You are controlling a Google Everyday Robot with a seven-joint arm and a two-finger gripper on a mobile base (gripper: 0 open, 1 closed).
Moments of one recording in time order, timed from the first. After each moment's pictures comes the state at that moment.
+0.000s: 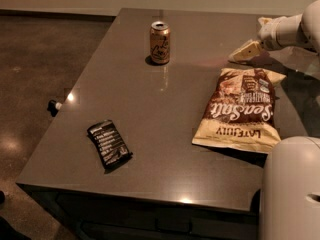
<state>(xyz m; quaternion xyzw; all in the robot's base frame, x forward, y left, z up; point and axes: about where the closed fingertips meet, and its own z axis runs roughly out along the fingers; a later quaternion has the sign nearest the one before) 0.835 -0.340 0.872 -0.41 0.76 -0.03 0.50</state>
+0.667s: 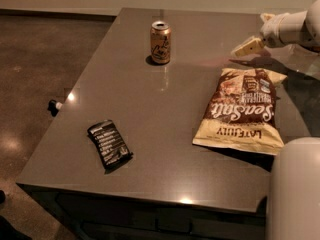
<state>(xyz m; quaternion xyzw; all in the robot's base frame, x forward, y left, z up) 0.830 -0.336 0.892 -0.41 0.75 -0.02 0.51</state>
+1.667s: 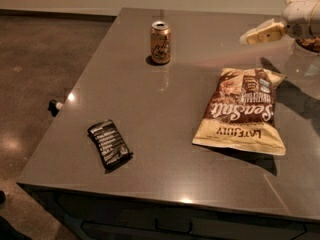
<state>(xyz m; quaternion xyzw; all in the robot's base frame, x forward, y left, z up) 0.731 -0.307 0.992 -0.40 0.70 0.00 0.60</state>
